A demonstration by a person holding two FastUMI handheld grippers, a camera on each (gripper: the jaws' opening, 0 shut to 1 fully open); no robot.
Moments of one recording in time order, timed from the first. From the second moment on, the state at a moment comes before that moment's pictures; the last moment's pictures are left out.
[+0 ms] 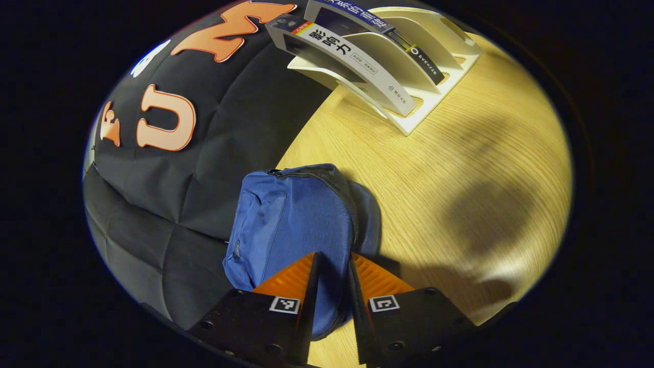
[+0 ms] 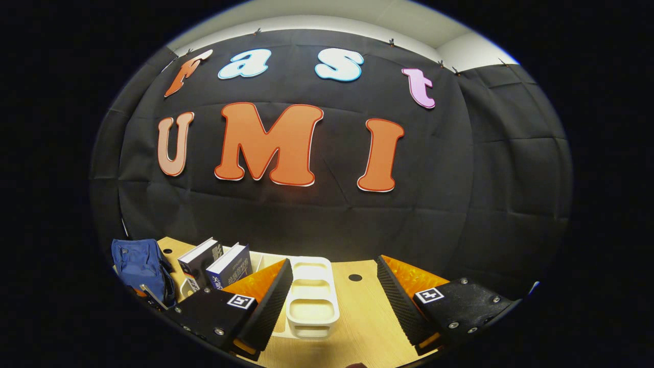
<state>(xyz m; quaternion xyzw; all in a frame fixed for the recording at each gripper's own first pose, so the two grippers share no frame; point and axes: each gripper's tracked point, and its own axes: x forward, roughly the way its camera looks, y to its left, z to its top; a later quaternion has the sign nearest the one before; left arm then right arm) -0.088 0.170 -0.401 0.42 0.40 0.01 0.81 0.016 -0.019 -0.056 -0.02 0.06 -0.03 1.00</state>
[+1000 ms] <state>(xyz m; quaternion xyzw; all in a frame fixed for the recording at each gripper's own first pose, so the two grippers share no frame) -0.057 0.213 -0.324 0.33 0.42 0.04 0.84 0.018 0.011 -0.035 0.00 0.04 0.04 1.00</state>
